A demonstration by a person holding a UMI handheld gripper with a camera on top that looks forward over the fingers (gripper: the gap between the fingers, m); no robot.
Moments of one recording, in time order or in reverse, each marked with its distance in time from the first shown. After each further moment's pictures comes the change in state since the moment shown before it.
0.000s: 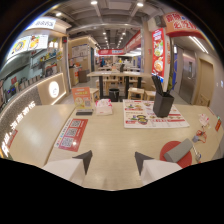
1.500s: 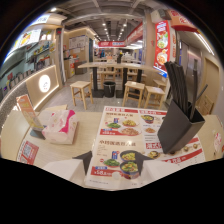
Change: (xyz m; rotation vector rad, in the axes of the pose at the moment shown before) arm 0.112 -0.082 0.268 -0.088 0.011 -0.031
